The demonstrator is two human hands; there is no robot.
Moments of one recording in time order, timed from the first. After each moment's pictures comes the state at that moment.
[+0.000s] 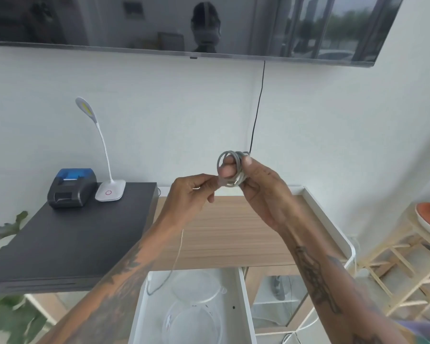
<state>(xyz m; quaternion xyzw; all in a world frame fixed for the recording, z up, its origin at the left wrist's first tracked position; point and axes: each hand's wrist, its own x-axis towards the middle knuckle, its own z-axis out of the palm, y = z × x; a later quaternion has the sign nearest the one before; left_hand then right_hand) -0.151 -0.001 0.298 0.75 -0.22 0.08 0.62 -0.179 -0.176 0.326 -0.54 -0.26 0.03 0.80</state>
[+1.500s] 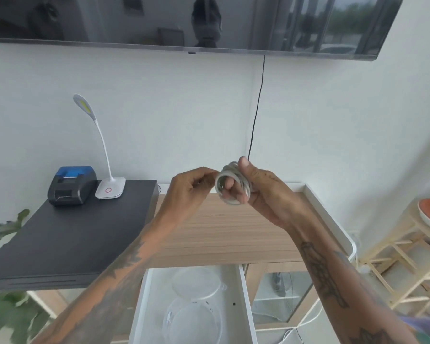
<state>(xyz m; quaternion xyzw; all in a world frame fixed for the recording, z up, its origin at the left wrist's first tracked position) -0.141 -0.001 0.292 0.77 -0.27 0.13 0.56 -0.180 -0.187 0.324 -0.65 -0.25 0.08 0.72</state>
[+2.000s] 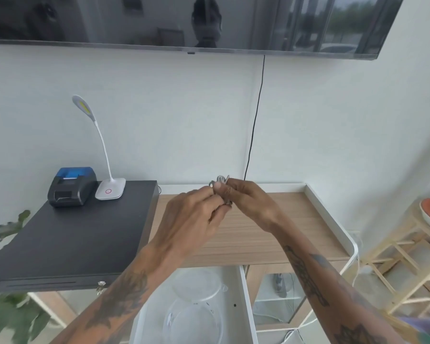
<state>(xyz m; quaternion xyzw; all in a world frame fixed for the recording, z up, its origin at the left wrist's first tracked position) -0.191 -0.008 0.294 0.86 -0.32 0.34 0.21 -0.160 -0.175 0.293 -0.79 -0.16 0.03 0.59</state>
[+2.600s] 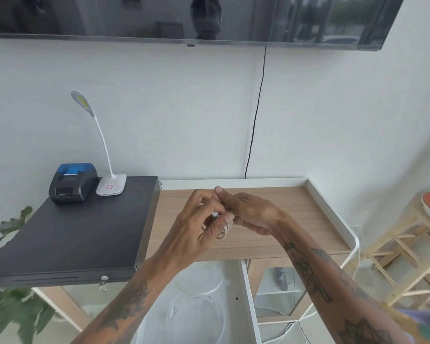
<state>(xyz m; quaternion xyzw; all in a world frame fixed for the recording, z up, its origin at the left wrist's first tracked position) -0.180 -0.001 0.238 0.77 -0.38 0.24 0.45 -0.165 -0.171 0.281 -0.75 -0.13 0.23 0.61</state>
